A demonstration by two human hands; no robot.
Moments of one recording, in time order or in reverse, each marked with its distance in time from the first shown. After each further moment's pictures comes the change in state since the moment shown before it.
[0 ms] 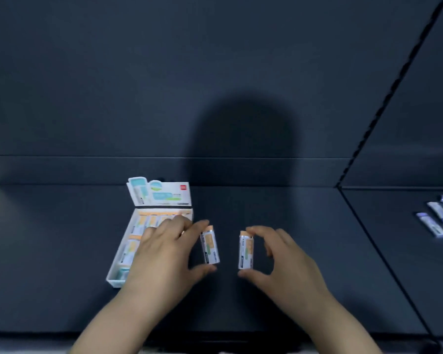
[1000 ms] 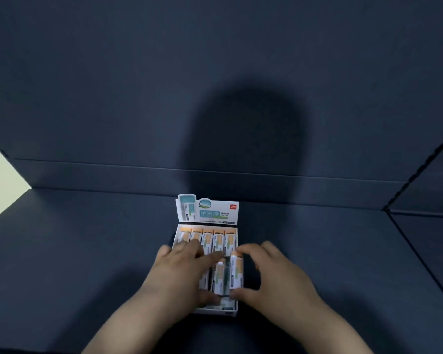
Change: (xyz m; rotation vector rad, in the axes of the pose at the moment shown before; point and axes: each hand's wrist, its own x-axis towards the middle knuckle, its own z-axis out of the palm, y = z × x) left_hand 0.009 -0.078 -0.007 0.123 -0.496 -0.005; right_hand 0.055 -0.073 0.048 -0.116 -0.216 -0.049
